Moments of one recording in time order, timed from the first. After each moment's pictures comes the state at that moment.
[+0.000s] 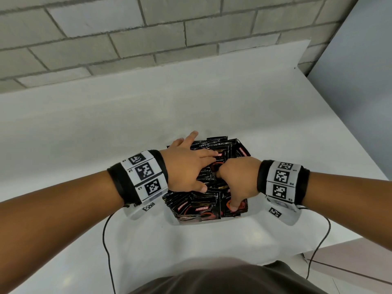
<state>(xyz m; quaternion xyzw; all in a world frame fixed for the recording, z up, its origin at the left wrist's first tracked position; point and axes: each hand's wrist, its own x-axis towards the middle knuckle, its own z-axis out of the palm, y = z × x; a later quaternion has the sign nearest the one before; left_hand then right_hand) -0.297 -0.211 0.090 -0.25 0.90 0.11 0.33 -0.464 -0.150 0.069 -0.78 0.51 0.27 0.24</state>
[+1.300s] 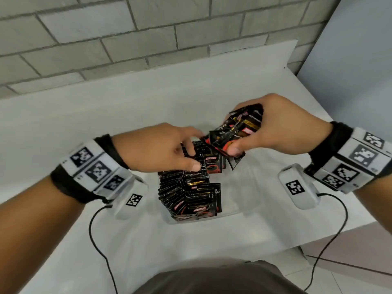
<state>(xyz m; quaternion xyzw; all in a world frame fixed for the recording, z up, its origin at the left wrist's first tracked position) -0.273 -0.222 0.154 -0.31 0.88 0.32 0.13 -0.524 -0.142 0.165 -0.68 0.60 -0.23 0.36</state>
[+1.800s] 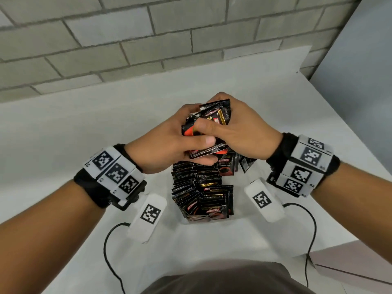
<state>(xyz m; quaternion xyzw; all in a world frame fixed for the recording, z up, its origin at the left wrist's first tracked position) -0.263 -0.203 0.151 -0.36 0.54 0.74 -0.18 -0.449 -0.171 0.142 -0.62 0.55 -0.39 0.40</state>
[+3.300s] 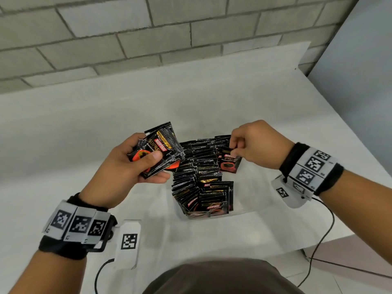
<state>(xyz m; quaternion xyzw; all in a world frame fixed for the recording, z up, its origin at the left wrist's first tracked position) -0.178 -0.179 0.102 -0.48 0.51 0.65 -0.31 -0.497 -0.166 0.079 -0.72 0.64 -0.10 0.23</state>
